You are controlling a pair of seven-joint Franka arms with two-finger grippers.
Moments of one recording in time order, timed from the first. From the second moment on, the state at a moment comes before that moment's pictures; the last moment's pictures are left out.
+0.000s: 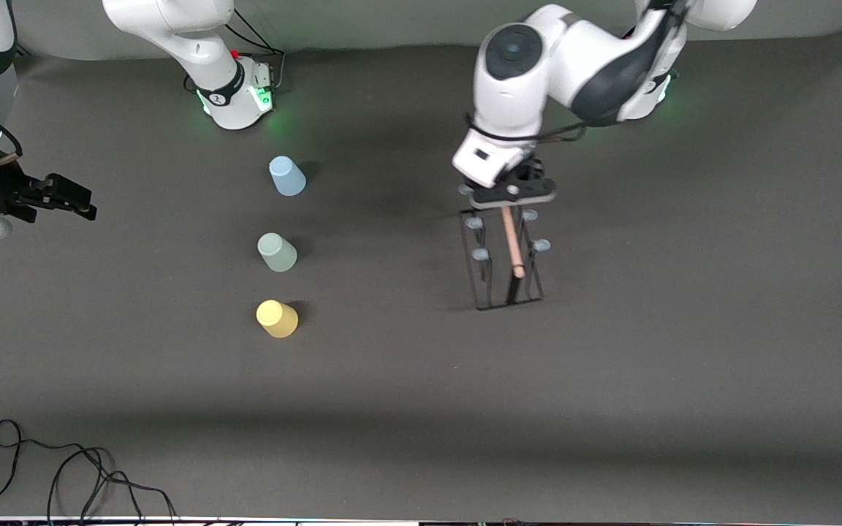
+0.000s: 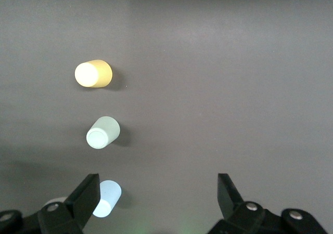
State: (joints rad) left arm -0.72 0.15 -0.08 -1.88 0.05 1.96 -0.92; right arm 0.05 -0.04 -0.07 -1.69 -0.02 1.59 -0.02
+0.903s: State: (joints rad) left arm -0.80 0.46 -0.11 -1.62 -0.07 2.09 -0.91; right arm 0.05 -0.04 -0.07 -1.69 -0.02 1.59 -0.02
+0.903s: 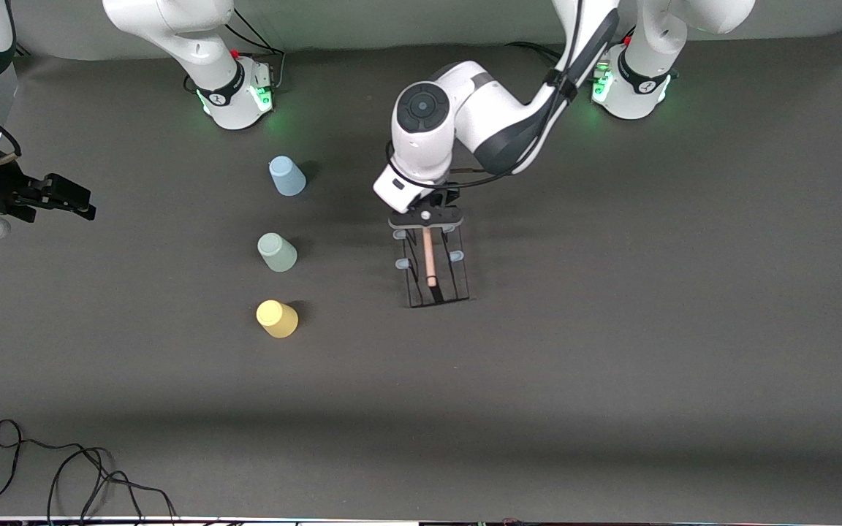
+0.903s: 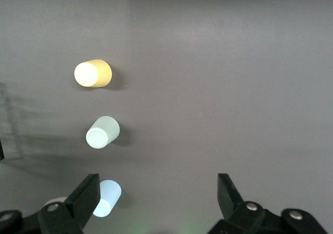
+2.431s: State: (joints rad) left arm -0.35 0.14 -0.10 -1.62 -0.04 1.74 -0.59; right arm 0.14 -0.04 -0.06 -1.73 0.04 1.57 0.13
